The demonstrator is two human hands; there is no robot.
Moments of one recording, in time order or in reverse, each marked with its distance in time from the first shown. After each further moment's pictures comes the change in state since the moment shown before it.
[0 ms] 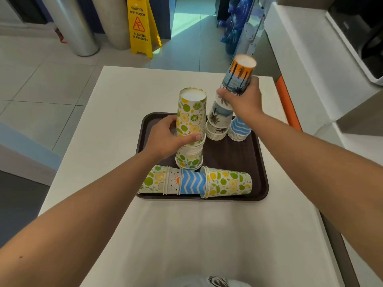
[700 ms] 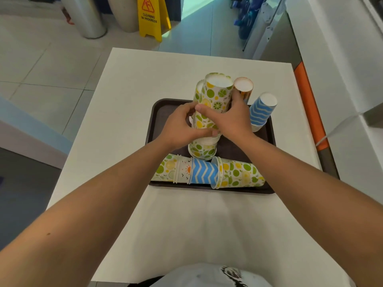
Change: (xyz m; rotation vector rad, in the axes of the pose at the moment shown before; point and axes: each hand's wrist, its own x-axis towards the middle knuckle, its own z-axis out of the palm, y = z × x) left_hand 0.004 -0.013 0.004 -0.052 -0.102 0.051; right_hand -0.074 0.003 0.052 0.032 -0.160 -0.095
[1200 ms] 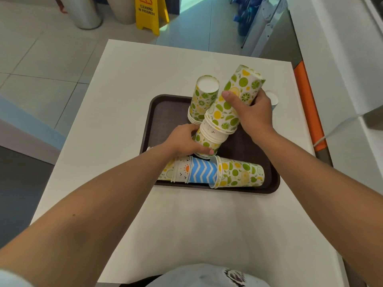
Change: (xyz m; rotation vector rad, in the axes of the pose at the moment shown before) left_hand 0.004 -0.028 0.022 0.274 -0.243 -0.150; right_hand 0.010 0.011 -0.031 0.146 0.110 0.144
